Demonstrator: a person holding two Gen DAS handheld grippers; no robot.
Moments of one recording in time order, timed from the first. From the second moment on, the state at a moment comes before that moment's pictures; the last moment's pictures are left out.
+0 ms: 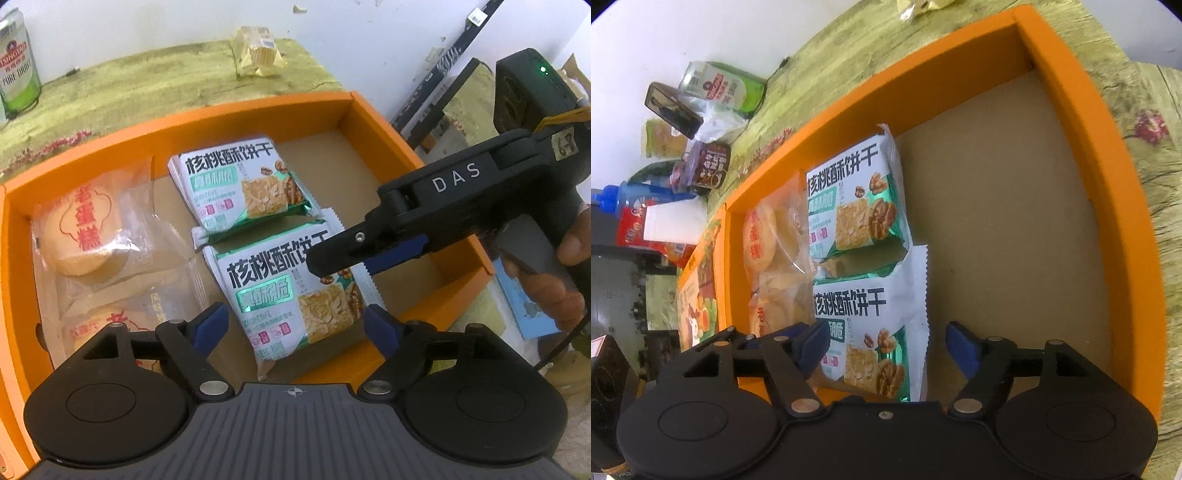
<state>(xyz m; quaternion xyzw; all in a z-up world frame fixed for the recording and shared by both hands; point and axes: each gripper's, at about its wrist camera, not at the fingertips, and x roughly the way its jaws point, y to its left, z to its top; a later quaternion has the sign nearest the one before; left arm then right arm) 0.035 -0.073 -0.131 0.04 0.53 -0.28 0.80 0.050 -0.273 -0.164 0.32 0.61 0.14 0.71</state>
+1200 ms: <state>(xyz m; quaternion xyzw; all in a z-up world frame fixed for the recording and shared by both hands) 0.022 -0.085 -0.131 0.05 0.54 -0.27 0.80 0.052 -0.258 -0.159 0.27 0.61 0.16 0.73</state>
